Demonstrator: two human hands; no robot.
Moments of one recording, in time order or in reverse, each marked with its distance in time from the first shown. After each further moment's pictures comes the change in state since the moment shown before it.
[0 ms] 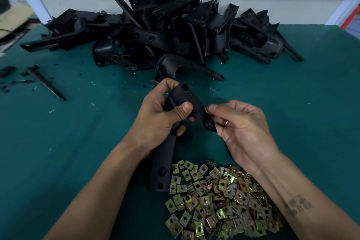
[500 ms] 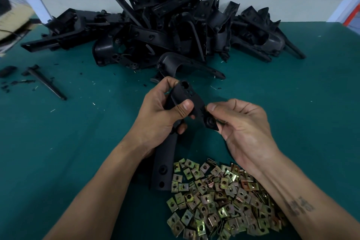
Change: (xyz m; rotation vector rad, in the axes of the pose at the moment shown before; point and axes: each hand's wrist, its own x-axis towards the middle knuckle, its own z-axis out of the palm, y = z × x) left_hand -0.001 -0.001 0.001 0.053 0.004 0.026; right_hand -0.001 0.008 0.000 -0.013 0.020 -0.049
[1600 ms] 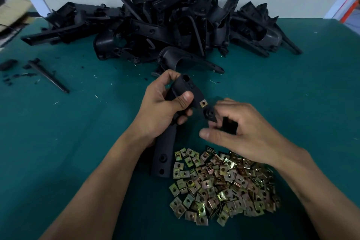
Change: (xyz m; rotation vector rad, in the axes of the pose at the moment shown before) left_hand -0.002 0.004 0.002 -0.005 0.002 -0.011; right_hand -0.008 -0.020 -0.028 -1.170 -0.485 -0.366
